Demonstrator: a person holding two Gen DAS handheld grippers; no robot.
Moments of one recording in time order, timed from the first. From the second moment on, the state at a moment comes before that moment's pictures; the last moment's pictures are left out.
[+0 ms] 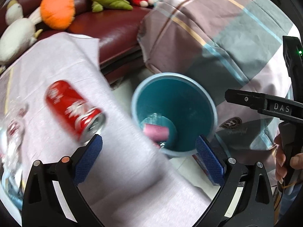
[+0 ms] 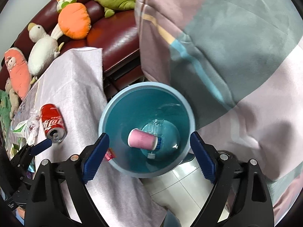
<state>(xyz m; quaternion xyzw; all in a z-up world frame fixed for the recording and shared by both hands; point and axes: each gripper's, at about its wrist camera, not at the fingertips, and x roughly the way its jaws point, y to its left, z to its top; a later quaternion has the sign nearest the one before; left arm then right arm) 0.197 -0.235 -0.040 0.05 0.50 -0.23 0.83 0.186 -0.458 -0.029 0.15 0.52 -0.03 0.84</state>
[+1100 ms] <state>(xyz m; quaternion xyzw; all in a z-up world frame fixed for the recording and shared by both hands) 0.099 0.105 0.011 -0.05 0.48 0.04 0.88 0.166 -0.138 0.042 -0.09 0.49 0.19 0.85</state>
